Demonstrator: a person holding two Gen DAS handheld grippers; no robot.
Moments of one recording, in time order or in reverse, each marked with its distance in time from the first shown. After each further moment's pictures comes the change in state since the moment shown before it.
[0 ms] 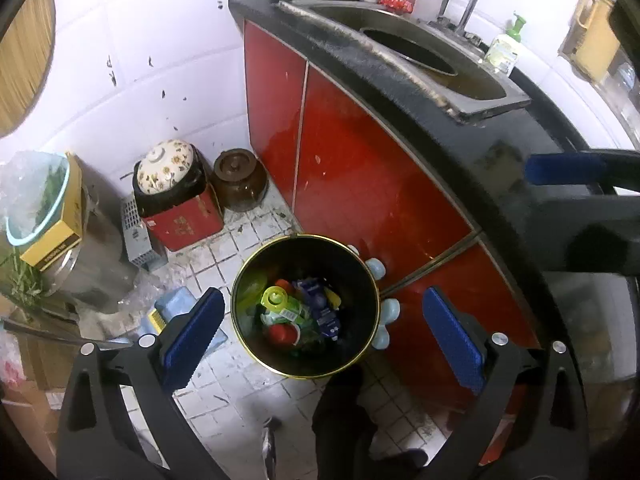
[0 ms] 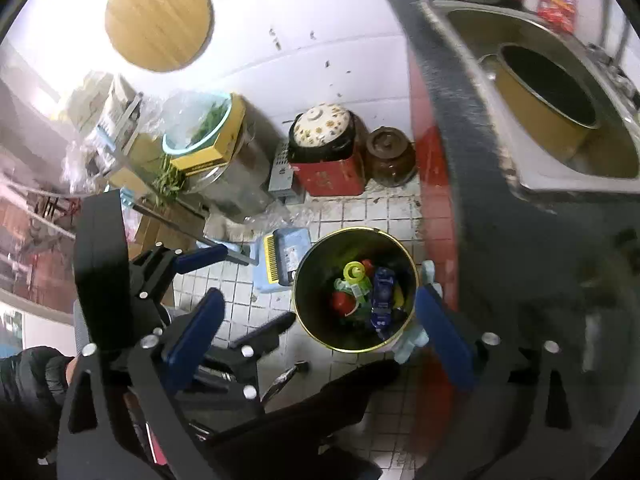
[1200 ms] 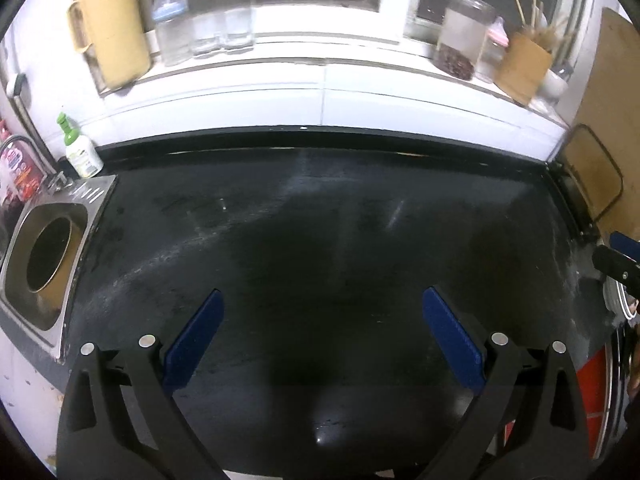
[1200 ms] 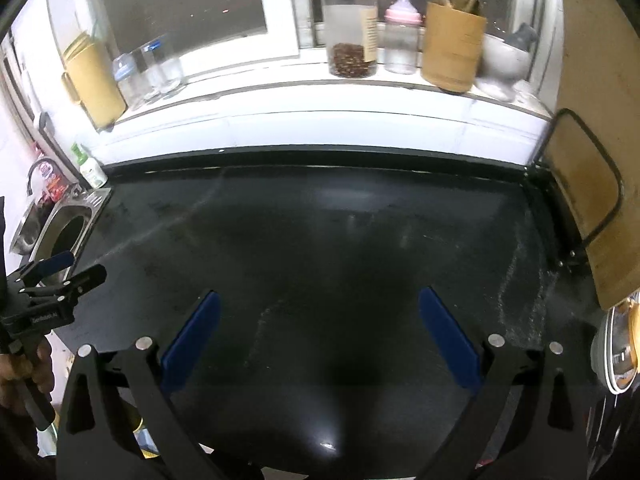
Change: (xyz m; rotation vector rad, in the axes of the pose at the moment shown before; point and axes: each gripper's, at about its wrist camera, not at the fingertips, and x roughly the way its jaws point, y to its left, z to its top) left arm -0.131 -0.478 -0.036 0.908 0.000 -0.468; right arm -0.397 -0.116 -0.511 1.217 -0.480 -0.893
